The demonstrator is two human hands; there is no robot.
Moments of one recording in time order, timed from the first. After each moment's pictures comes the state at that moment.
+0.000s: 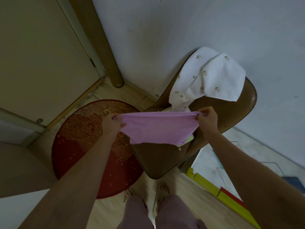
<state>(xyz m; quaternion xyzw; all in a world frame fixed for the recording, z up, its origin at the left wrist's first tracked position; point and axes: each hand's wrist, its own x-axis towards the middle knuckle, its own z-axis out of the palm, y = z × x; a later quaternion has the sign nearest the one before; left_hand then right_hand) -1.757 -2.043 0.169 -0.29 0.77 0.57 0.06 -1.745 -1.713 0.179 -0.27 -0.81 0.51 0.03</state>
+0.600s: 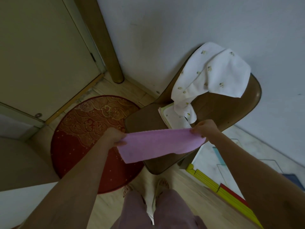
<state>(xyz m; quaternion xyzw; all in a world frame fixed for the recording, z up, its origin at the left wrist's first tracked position) -1.719 -2.065 0.160 -0.36 0.72 0.51 0.31 -1.726 -1.713 0.166 -0.29 -0.84 0.37 -0.25</state>
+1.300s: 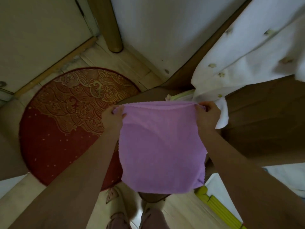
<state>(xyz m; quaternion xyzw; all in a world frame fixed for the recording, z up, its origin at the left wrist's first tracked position) -1.831 -2.024 -0.090 -0.38 0.66 0.65 -0.02 -1.852 -1.761 -0.064 -0.30 -0.78 0.55 0.06</state>
